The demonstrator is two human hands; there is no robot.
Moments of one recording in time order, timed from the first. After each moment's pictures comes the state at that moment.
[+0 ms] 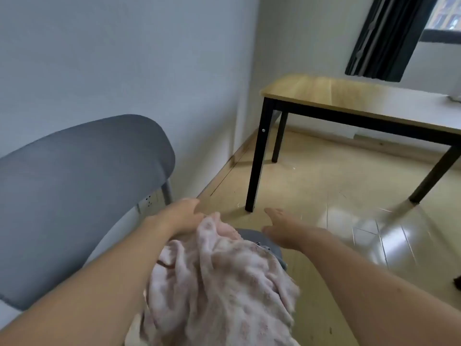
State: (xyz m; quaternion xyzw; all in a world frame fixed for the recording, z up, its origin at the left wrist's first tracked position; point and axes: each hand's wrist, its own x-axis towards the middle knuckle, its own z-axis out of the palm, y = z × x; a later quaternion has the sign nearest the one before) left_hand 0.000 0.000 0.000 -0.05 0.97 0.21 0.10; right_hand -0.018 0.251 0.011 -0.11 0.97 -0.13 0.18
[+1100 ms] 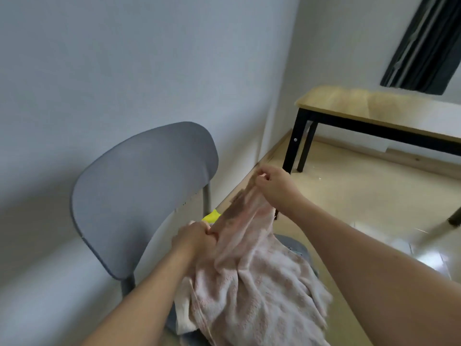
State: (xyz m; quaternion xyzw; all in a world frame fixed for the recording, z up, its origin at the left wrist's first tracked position) left_hand 0.086 -0.022 -0.005 -0.20 0.93 0.32 0.03; right_hand -0.005 0.143 0.081 -0.16 0.89 -0.42 -0.01
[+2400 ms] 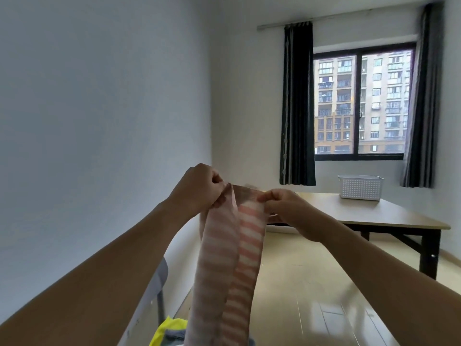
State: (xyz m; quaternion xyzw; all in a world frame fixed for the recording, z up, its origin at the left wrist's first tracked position) left_hand 0.245 0.103 0.387 0.17 0.88 0.35 -0.28; right_hand 0.240 0.308 0.349 -0.16 0.82 -0.54 -0.08
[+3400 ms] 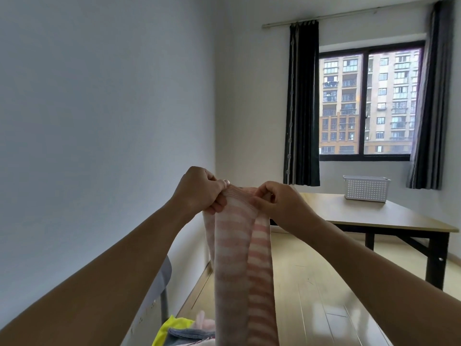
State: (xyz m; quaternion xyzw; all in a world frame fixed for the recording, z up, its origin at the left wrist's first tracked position) left_hand 0.244 0.094 0.383 0.13 0.83 0.49 -0.22; right_hand 0.229 0.288 0.345 -0.22 0.85 -0.36 -0.31
